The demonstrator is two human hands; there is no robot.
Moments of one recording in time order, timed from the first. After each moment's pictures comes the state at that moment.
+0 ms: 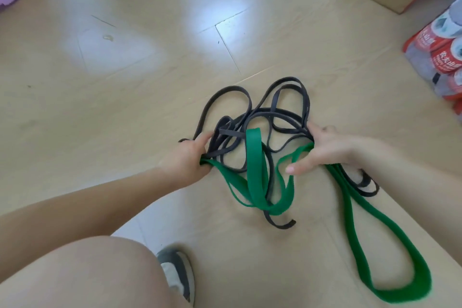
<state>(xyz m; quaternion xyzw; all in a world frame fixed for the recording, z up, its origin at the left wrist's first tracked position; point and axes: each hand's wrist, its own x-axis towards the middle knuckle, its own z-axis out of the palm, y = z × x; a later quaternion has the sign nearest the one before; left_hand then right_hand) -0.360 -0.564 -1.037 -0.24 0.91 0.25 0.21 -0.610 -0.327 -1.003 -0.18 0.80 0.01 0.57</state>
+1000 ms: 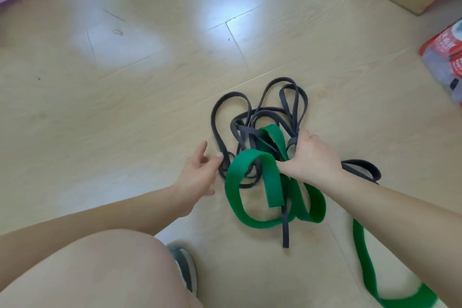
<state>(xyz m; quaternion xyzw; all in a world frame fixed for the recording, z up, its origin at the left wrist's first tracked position) -0.353 -0.515 -1.009 -0.56 0.56 0.60 0.13 -0.547 -0.356 -1.021 -0.26 0.90 0.02 0.35</state>
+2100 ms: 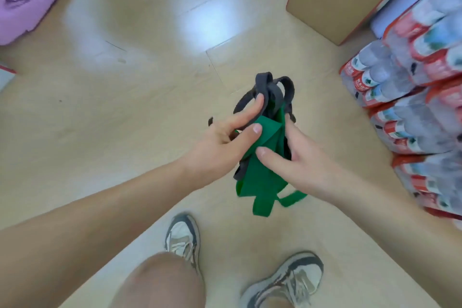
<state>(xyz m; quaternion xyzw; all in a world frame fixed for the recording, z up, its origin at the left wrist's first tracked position) -0.438 -0.475 -0.727 -0.27 0.69 0.67 0.09 -0.539 -0.315 -0.734 -0.20 0.75 -0.41 0.48</state>
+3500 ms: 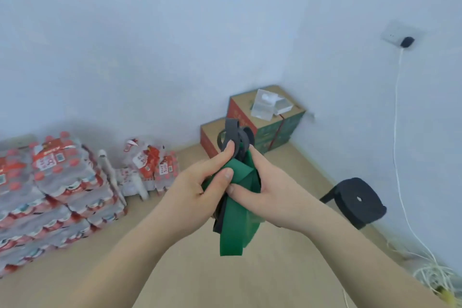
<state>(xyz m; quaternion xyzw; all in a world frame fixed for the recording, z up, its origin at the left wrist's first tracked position) -0.046 0.261 0.010 0.46 0.63 0.53 0.33 0.105 0.373 0.041 0.30 0.82 -0.47 -0.09</state>
